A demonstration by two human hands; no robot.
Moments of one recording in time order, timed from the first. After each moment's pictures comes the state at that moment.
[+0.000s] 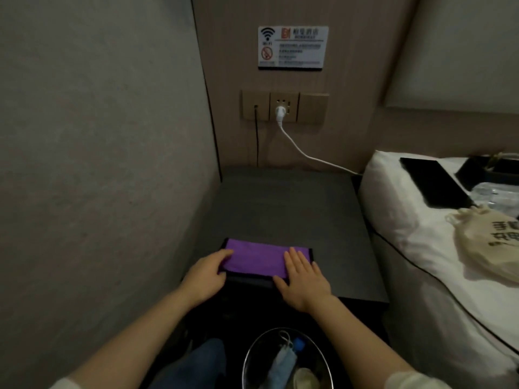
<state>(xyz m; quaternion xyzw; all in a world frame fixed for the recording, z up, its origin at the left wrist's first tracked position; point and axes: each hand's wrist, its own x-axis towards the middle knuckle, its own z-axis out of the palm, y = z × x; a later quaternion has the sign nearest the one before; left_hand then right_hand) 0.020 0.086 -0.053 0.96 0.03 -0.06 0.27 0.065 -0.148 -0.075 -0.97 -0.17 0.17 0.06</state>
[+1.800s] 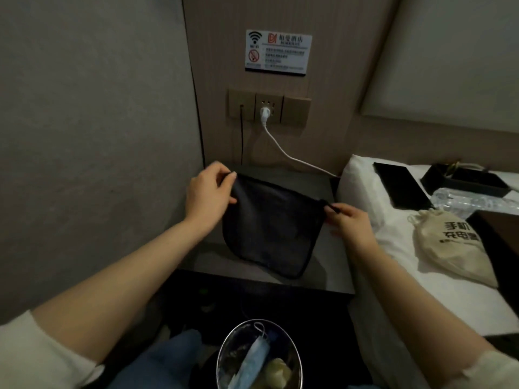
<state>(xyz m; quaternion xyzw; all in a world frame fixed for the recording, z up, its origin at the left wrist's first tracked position) 0.074 0.025 0.072 0.83 0.05 0.28 0.48 0.106 -0.248 0.039 -0.77 0.04 -0.03 0.64</state>
